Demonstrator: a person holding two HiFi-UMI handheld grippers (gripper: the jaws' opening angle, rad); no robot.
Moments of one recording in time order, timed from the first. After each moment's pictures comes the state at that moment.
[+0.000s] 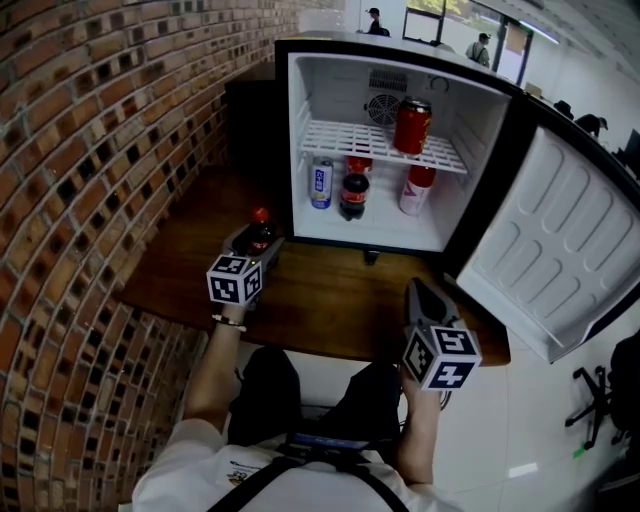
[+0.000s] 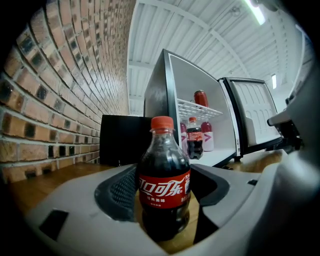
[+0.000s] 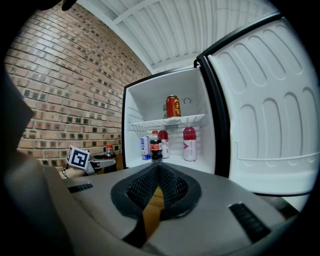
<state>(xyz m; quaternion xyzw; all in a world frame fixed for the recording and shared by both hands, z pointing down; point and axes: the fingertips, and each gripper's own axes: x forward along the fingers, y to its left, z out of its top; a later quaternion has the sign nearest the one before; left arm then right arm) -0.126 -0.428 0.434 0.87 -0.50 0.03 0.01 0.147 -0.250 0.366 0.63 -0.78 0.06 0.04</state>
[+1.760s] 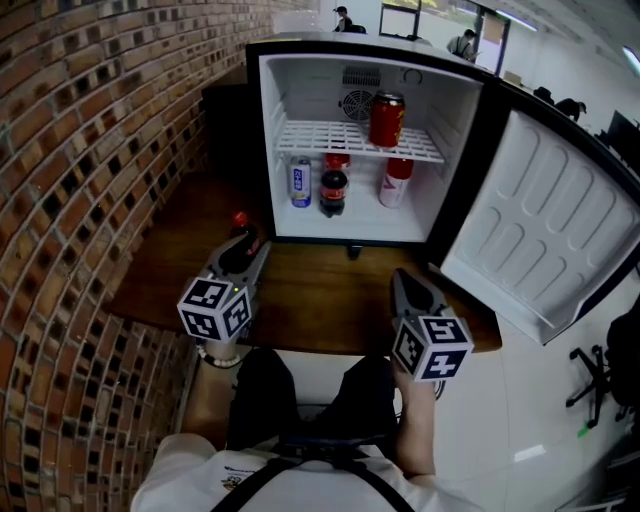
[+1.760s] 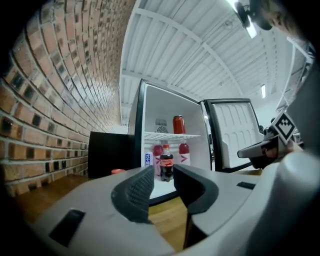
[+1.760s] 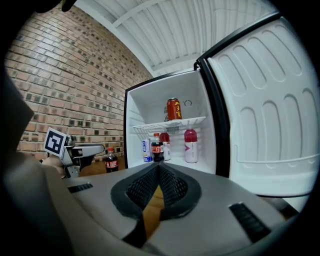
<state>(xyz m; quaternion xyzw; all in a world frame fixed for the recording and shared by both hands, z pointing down) -0.088 -0.327 0.348 0.89 -0.45 -0.01 -0.01 0.145 -0.244 0.357 0.62 -0.78 0.06 0.03</state>
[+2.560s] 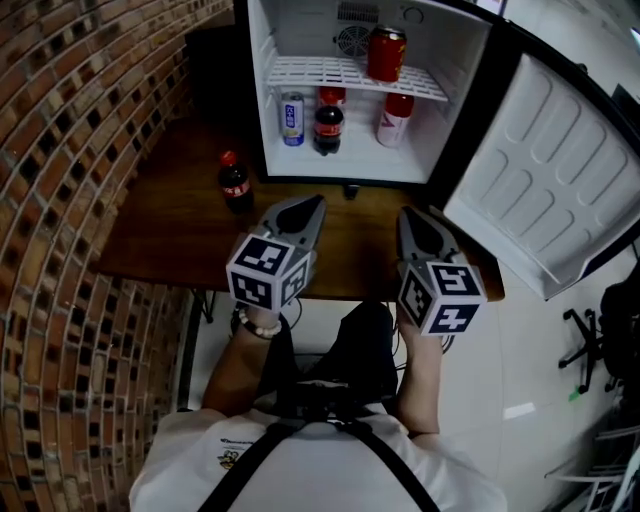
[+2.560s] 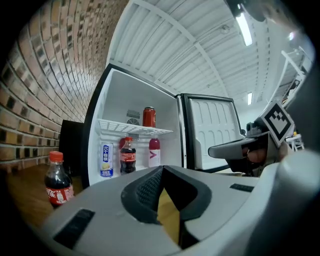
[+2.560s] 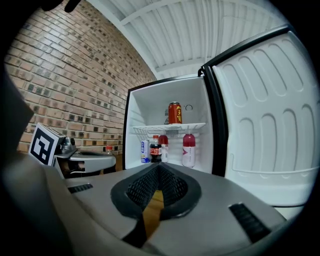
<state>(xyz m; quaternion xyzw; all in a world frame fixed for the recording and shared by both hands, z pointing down) 0.029 -0.285 0.364 0.93 -0.36 0.01 0.01 0.150 -0.240 0.347 0.63 -0.77 0.03 0.04</state>
